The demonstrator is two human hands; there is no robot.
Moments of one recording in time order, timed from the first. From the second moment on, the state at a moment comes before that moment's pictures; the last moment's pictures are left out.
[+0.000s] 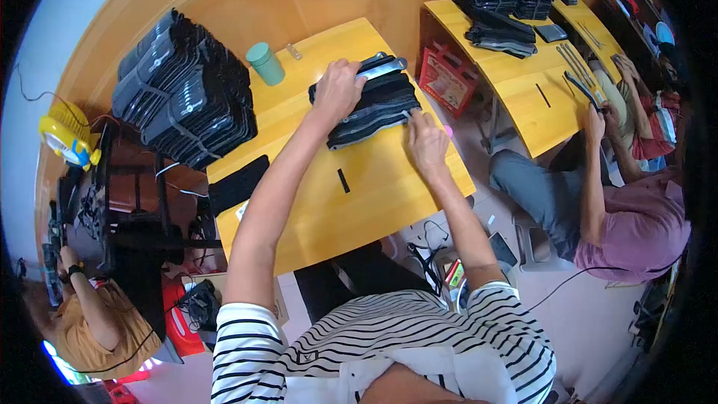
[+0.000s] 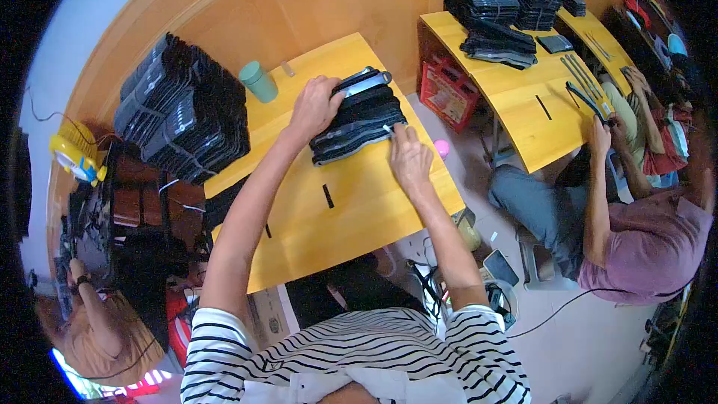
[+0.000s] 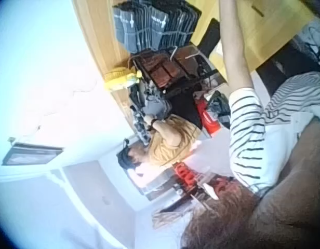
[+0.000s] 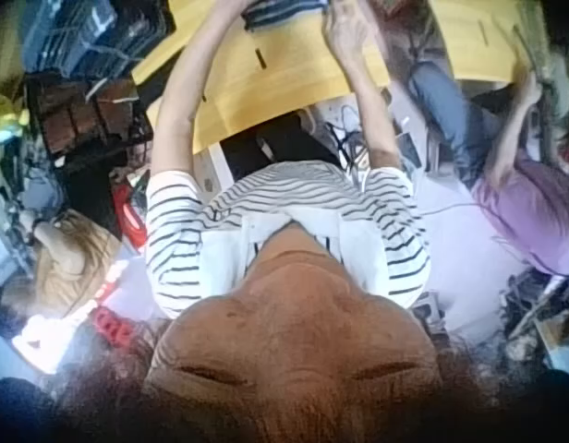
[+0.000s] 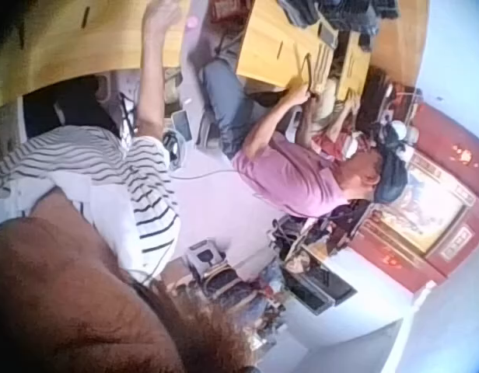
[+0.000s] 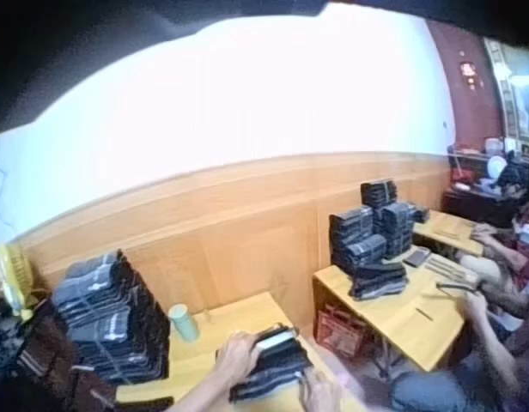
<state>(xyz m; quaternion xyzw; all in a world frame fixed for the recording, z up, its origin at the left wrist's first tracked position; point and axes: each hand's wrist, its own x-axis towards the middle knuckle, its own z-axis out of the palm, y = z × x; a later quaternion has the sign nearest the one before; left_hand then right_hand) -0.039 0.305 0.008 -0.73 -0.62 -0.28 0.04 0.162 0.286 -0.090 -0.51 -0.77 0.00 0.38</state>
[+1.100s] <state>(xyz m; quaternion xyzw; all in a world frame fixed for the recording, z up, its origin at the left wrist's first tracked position) -0.061 0.371 0.000 -0.64 -0.58 -0.44 -0.24 0.158 0.285 -0.101 -0.47 -0.77 0.06 0.43</state>
